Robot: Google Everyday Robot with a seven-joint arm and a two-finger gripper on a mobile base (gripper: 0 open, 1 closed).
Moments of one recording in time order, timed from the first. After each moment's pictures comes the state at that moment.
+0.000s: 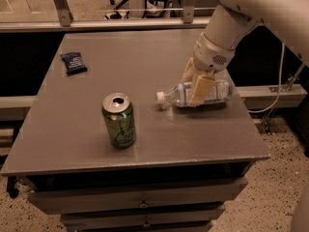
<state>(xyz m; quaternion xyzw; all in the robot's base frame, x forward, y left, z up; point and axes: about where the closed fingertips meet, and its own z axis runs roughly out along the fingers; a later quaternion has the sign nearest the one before) 0.563 -0.110 0.848 -0.73 0.67 0.12 0.12</state>
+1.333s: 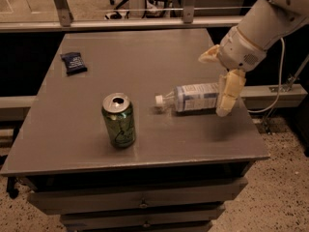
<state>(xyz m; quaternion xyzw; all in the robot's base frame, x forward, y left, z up) 0.541 -0.147 0.877 -0.71 0.67 0.14 0.18</state>
